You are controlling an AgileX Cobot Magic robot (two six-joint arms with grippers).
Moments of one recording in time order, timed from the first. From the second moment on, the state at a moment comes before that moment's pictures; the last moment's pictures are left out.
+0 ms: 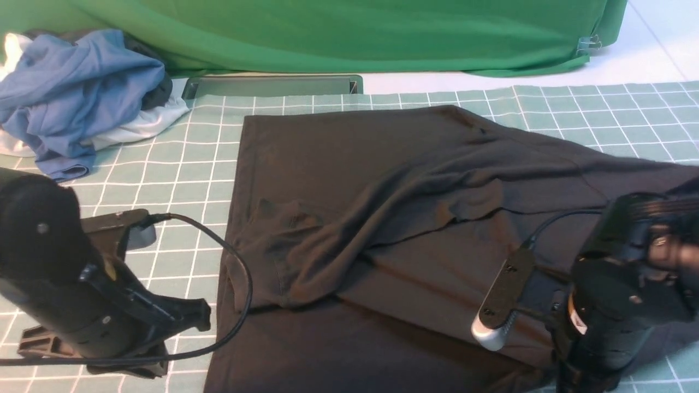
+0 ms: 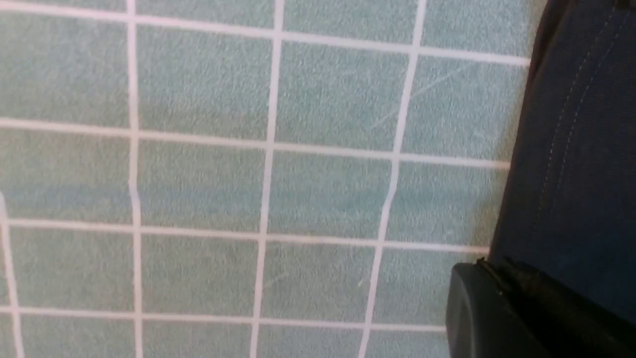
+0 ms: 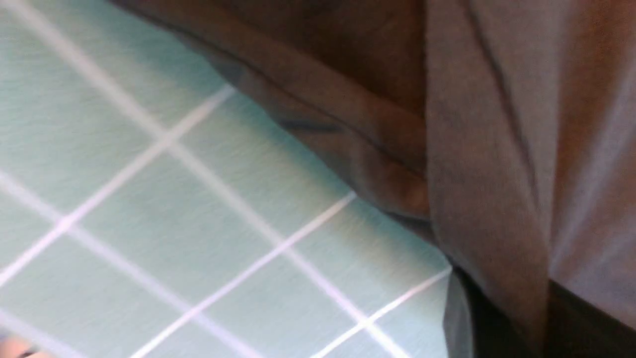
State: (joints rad) right arm 0.69 1.53 -0.82 -0.24 0.99 0.00; left arm -0.30 1.29 -0.73 -0.07 0.95 -0.34
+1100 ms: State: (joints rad) right arm 0.69 1.51 -0.82 -0.22 0.94 0.00; left arm -0.30 1.42 -0.53 -0.48 0.73 -0.23
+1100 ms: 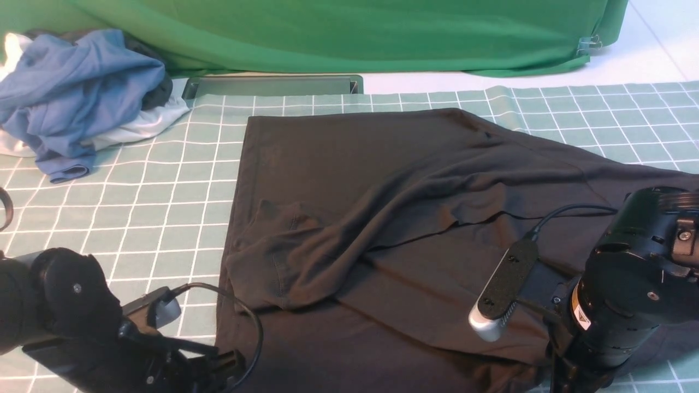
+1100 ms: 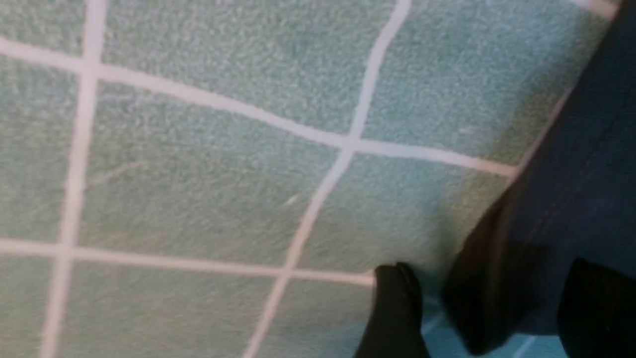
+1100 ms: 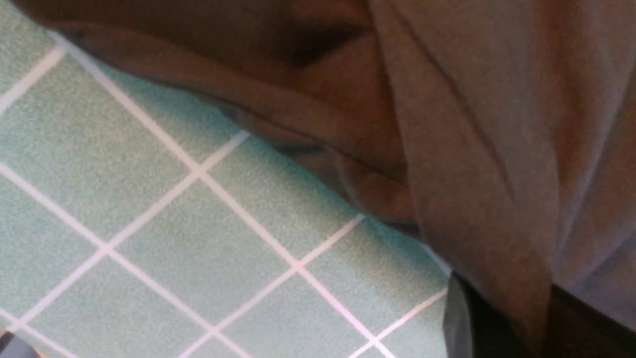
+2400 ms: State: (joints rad) right arm 0.69 1.49 -0.76 -0.03 1.05 0.04; left arm -0.30 1.12 -0.62 -0.32 1.02 -0.35
